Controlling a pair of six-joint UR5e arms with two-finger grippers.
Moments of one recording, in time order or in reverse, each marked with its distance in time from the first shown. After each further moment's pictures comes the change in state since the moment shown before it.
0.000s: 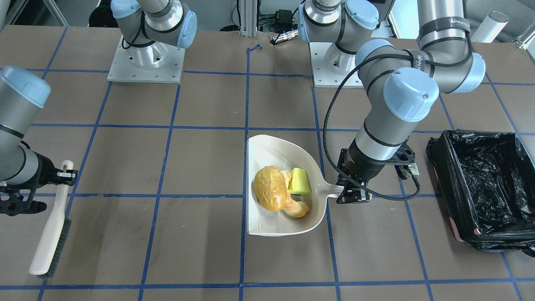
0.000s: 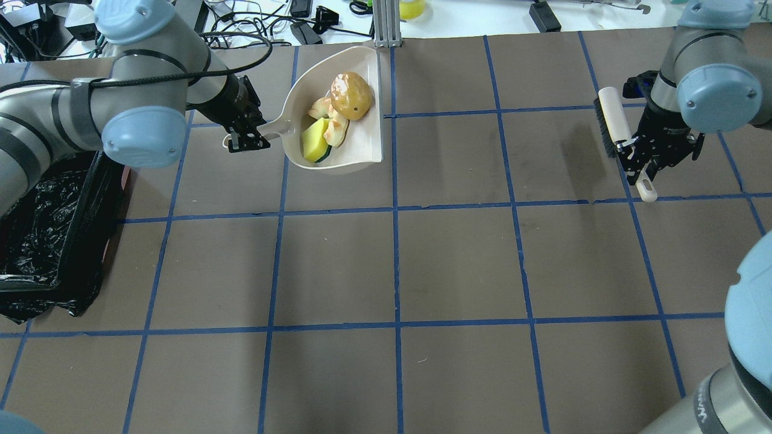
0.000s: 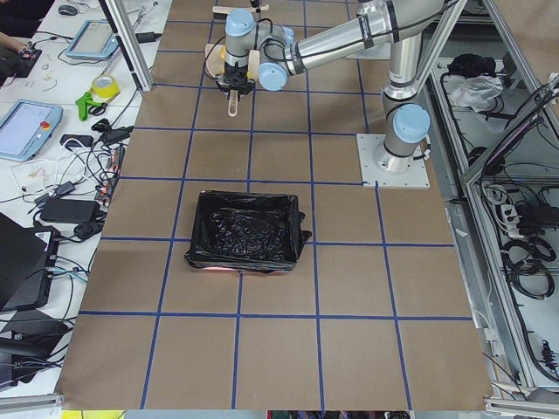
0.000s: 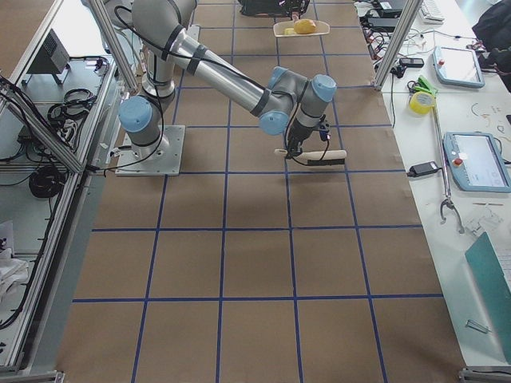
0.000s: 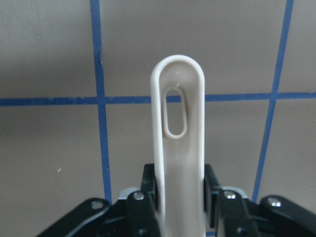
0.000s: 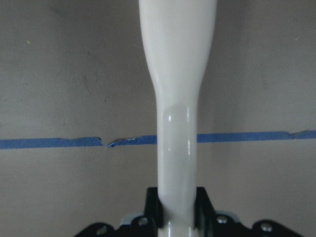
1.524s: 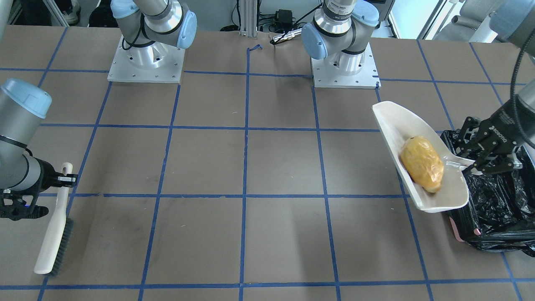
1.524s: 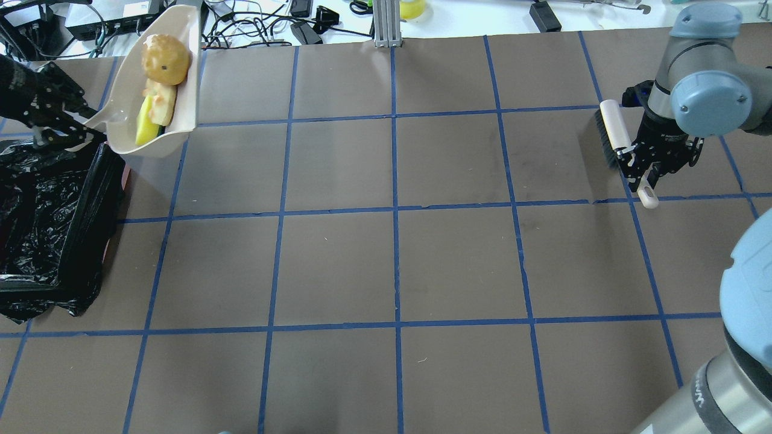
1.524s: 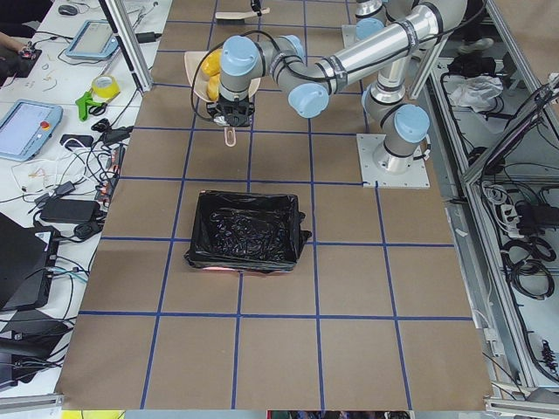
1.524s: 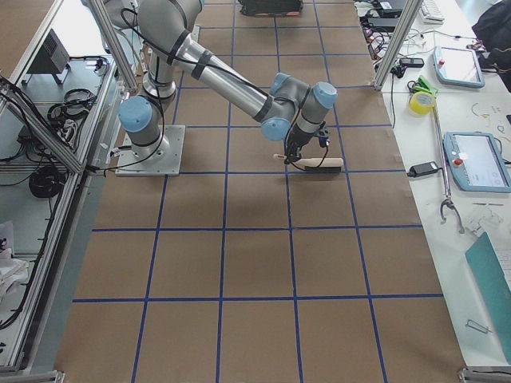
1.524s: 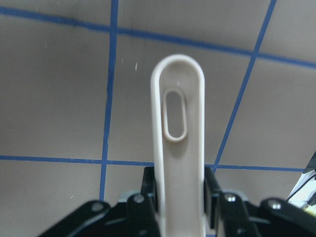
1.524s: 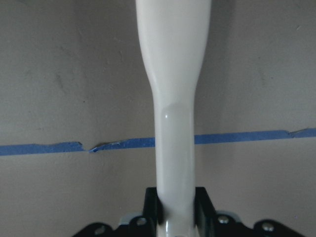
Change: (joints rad) left arm 0.498 0.126 0.047 -0.292 -0.131 0.422; right arm -0.003 0.029 0.000 -0.003 -0.034 0.022
